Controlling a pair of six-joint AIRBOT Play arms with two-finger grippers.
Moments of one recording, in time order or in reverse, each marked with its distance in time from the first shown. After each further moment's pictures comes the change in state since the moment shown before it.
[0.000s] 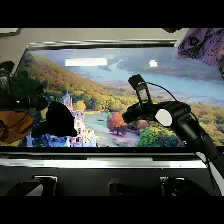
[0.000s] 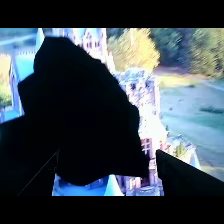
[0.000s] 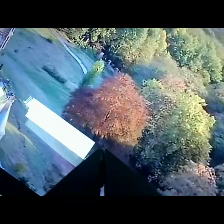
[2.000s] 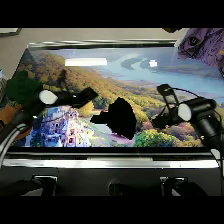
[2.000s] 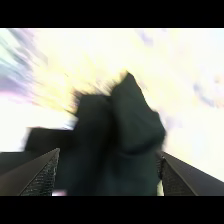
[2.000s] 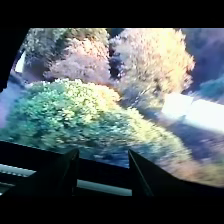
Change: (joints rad) left arm -0.267 -0.337 -0.051 -0.586 0.557 -0.111; right arm -0.285 0.050 -0.045 -0.206 0.419 0.068
